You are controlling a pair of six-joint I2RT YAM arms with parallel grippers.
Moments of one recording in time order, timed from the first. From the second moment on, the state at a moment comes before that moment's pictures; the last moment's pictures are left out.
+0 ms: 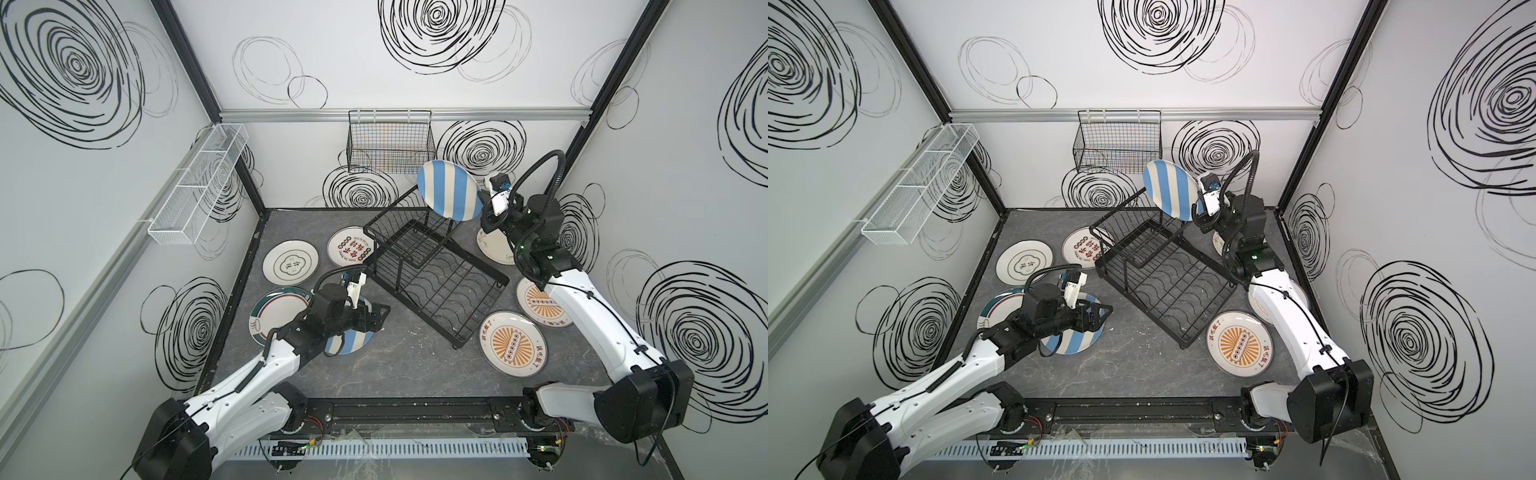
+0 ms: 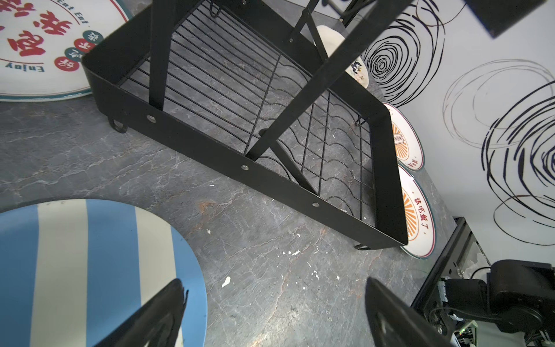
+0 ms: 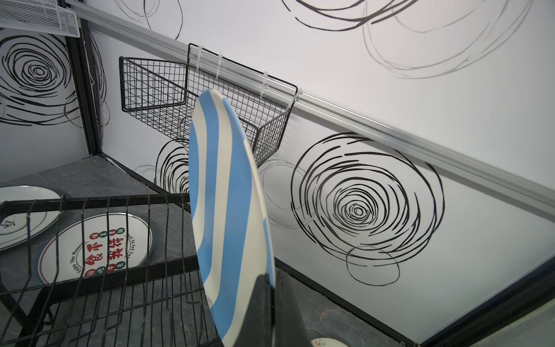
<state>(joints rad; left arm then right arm) -0.55 0.96 0.53 -0.15 0.23 -0.48 0.23 1.29 1.21 0.04 -0.12 -0.28</state>
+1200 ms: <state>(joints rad) -0.55 0.96 0.52 -0.16 0.23 -0.48 0.23 1.34 1.23 0.06 -0.13 -0.26</state>
